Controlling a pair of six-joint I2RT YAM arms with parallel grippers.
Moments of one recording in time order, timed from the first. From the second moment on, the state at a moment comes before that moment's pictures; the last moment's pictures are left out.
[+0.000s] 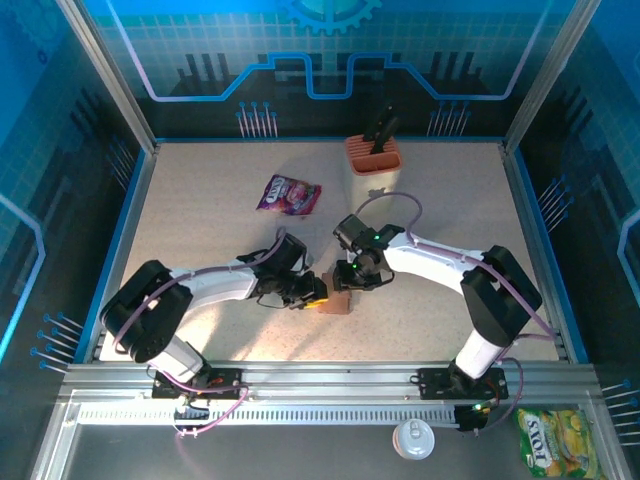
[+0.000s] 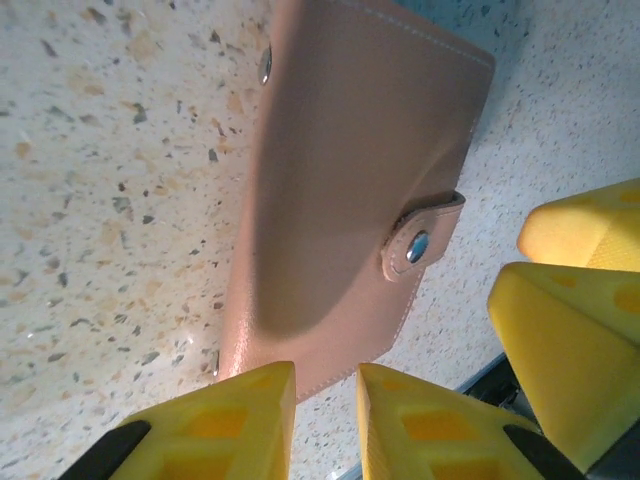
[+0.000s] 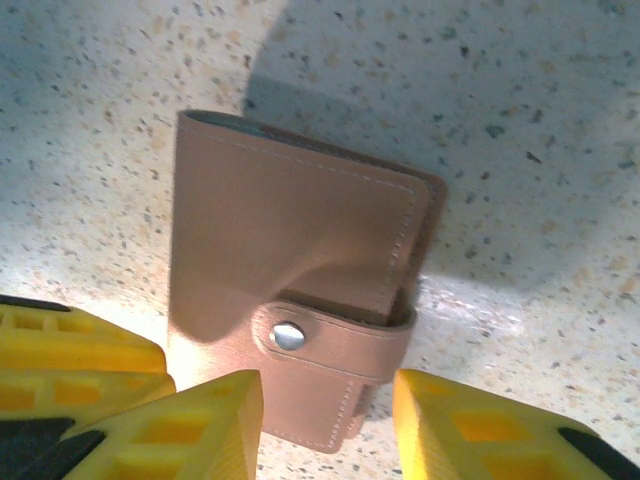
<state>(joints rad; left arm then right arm) -0.66 1.55 0.72 -0.19 0.50 -1.03 0.74 1.68 1.10 -0.73 -0.18 0.67</state>
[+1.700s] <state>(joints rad) -0.59 1.52 0.64 -0.08 0.59 -1.03 0.83 1.89 1.33 -0.92 -0.07 0.69</state>
